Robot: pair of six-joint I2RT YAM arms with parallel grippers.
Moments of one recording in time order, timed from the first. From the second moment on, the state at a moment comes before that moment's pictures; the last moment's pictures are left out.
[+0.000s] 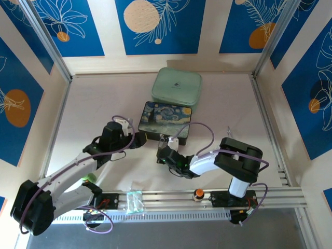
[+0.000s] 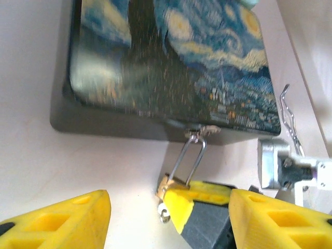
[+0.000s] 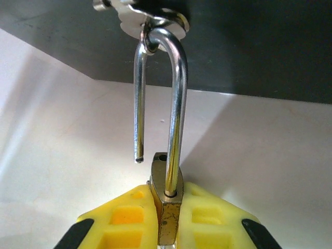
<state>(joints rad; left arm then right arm) -0.55 1.02 0.55 -0.13 0.23 -0.63 1.13 1.72 0.56 0.46 0.41 1.03</state>
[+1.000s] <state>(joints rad) -0.51 1.54 0.79 0.05 0.02 -0.39 1.15 1.88 0.39 1.06 0.47 1.21</state>
